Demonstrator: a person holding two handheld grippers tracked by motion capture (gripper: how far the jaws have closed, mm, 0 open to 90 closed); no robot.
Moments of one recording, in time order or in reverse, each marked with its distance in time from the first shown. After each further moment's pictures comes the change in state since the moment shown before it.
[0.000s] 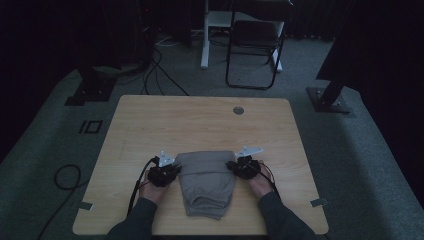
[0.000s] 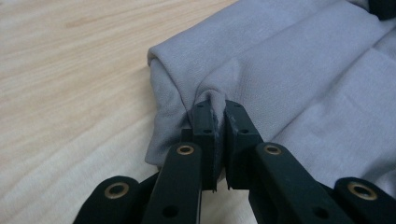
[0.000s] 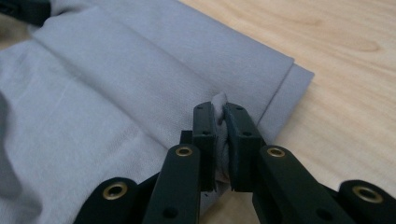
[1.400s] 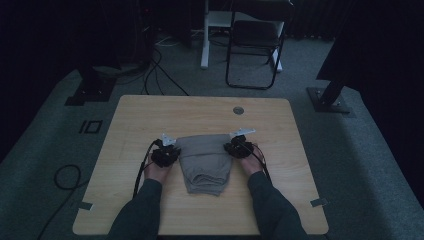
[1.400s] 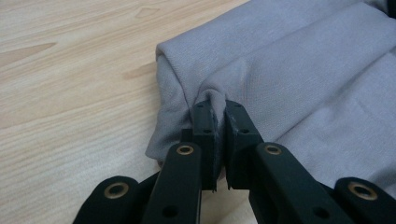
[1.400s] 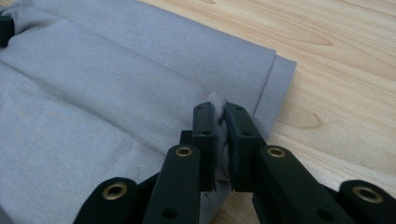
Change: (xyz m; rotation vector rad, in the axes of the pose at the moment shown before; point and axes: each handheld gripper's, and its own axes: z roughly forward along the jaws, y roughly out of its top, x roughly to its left) left arm 0.037 0.038 0.038 0.007 0.084 -0.068; right arm -0.034 0.047 0.042 0.008 -0.100 0.081
